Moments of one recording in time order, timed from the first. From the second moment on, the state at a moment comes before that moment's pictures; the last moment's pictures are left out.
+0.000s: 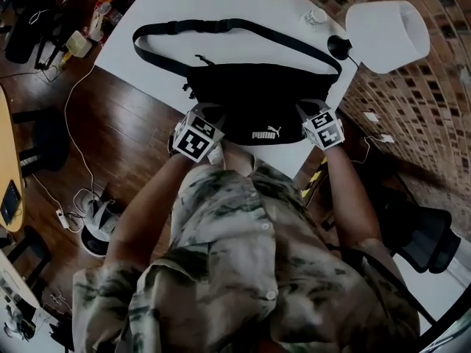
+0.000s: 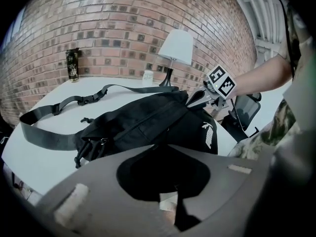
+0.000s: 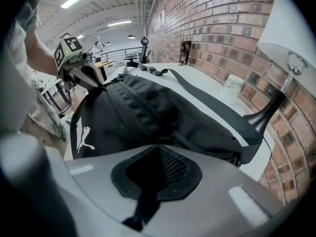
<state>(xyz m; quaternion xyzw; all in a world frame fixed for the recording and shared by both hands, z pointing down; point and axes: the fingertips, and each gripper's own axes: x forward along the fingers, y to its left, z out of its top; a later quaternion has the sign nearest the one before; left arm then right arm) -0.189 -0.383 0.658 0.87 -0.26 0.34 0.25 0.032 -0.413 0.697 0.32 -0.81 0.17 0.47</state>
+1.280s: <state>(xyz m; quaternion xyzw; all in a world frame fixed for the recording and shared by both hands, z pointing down) -0.129 -0.034 0.438 0.87 -0.44 0.16 0.17 0.088 -0.042 0.522 0.34 -0.90 0.10 0.24</state>
